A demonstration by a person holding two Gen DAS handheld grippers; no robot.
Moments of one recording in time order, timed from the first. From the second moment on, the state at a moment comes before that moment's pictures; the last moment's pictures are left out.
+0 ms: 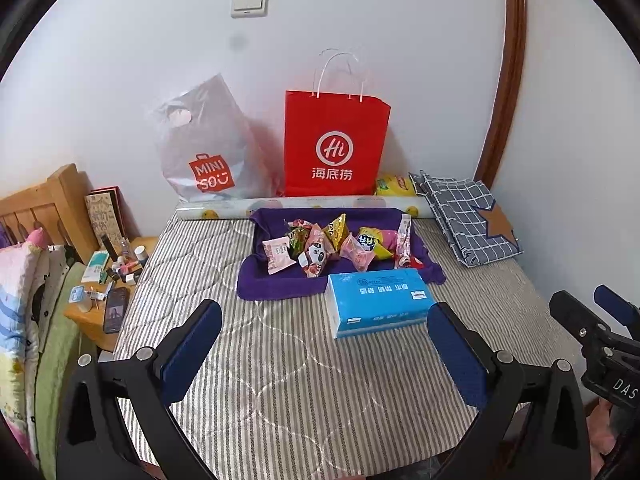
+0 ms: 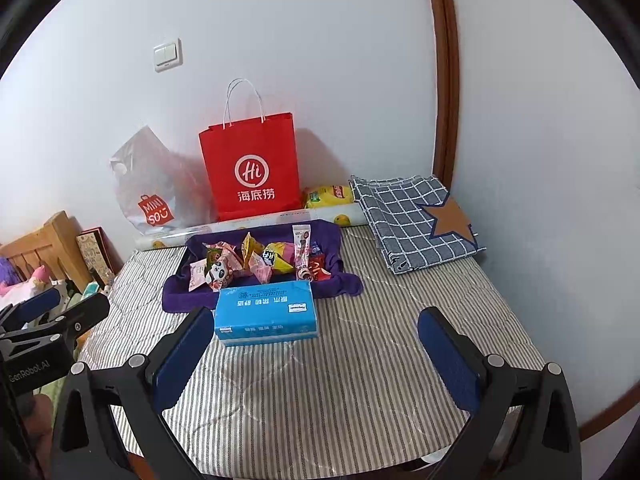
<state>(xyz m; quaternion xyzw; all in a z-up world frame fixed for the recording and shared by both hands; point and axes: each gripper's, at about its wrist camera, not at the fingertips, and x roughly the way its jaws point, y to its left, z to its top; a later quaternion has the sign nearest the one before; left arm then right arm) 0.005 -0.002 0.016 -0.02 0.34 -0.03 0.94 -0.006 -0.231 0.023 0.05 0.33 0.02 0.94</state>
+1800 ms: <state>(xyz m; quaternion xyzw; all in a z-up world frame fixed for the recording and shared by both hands) -0.001 -0.009 0.018 -0.02 0.34 -0.04 0.94 -0.013 -0.236 0.028 0.04 0.32 0.01 0.95</state>
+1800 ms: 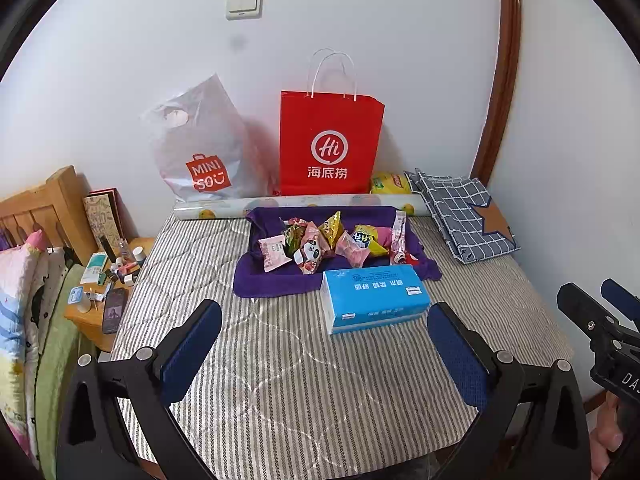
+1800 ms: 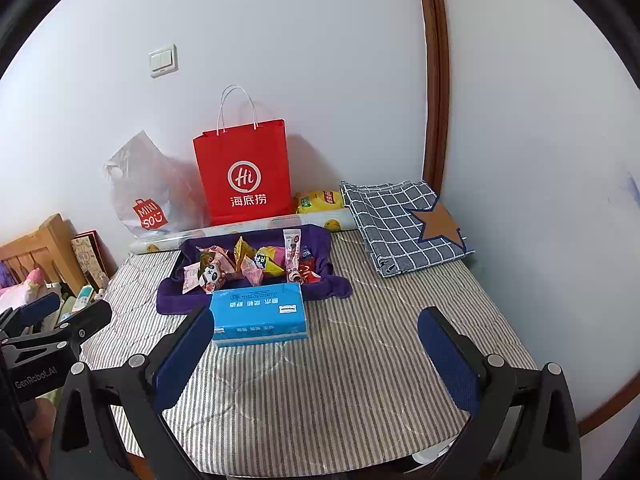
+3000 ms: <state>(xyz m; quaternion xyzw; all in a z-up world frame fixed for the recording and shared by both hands) -0.003 -0.007 0.021 -0.02 0.34 -0.03 0.94 -0.012 -0.231 0.031 0.04 0.32 0.01 0.95</state>
